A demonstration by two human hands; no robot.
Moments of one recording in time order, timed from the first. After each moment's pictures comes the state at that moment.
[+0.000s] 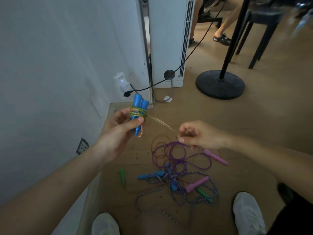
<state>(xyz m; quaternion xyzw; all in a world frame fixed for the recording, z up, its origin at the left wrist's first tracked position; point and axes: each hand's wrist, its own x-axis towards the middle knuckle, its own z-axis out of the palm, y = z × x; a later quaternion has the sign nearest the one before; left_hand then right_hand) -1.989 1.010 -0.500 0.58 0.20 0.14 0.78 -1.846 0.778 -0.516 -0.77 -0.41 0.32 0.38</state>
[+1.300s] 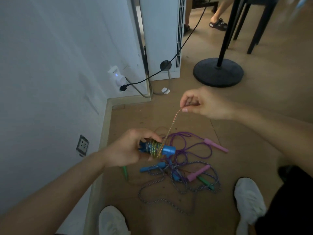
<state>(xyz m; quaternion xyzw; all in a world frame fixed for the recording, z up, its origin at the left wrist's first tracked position) -1.999 0.999 -0.523 0.90 -0.07 -0.08 0.42 -1.820 0.776 -0.481 -0.80 -0.45 0.15 0.37</state>
